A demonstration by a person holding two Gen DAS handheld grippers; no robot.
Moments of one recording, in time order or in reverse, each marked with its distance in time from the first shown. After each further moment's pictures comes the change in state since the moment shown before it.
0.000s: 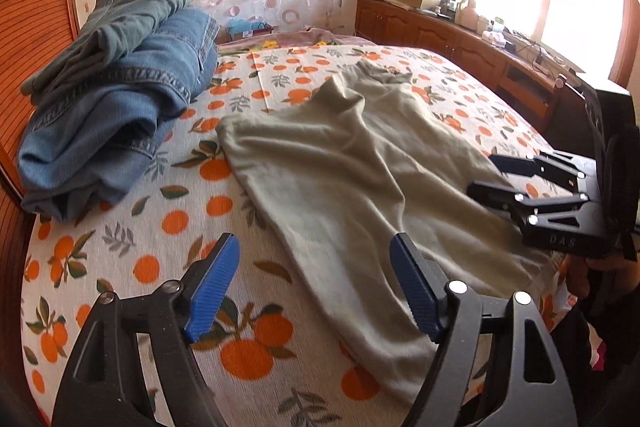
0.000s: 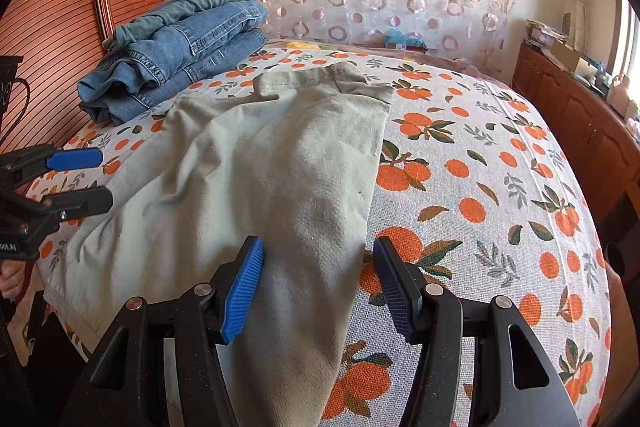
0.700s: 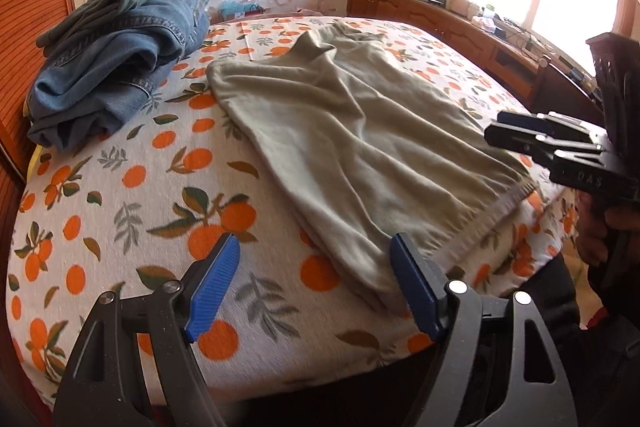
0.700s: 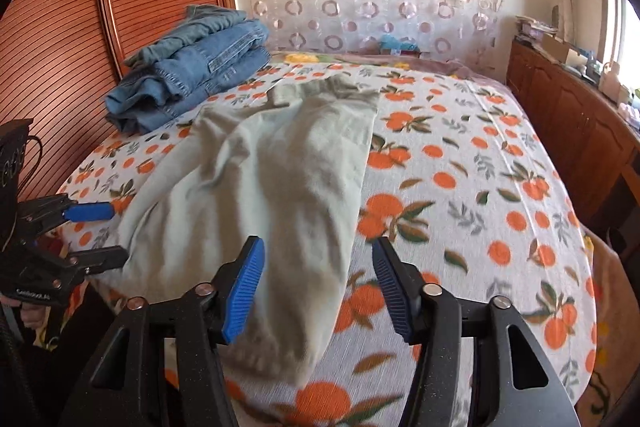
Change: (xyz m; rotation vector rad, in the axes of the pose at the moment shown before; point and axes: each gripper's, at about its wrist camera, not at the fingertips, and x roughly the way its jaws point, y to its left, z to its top) left arm -0.029 -0.018 -0.051 -0.011 0.053 -0.048; right arm -0.055 -0.005 -0.027 0.054 -0.031 0.027
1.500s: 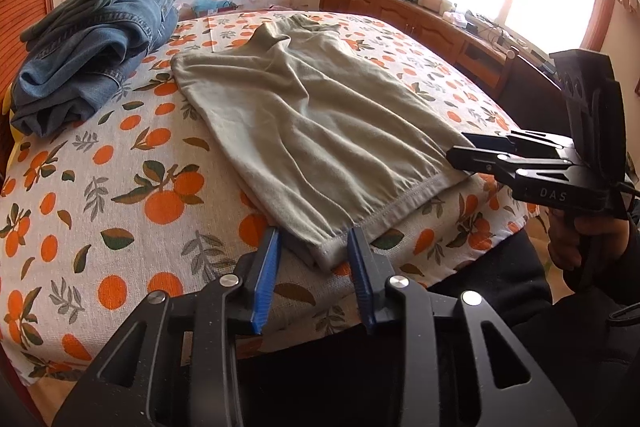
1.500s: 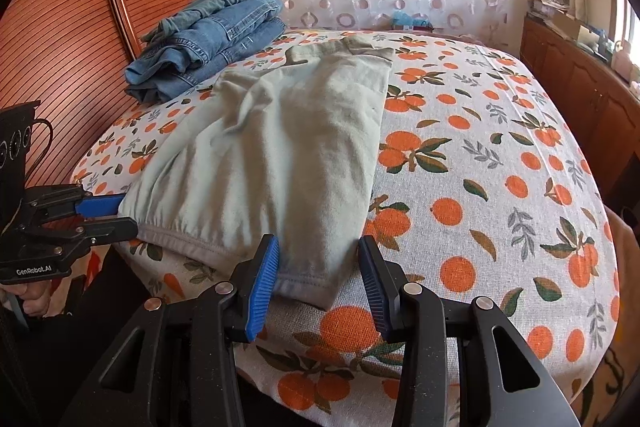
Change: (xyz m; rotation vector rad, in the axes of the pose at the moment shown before) left arm -0.015 -0.020 -0.016 0.018 0.018 -0.094; right arm -0.010 0.009 -0.022 0.024 0.071 0.048
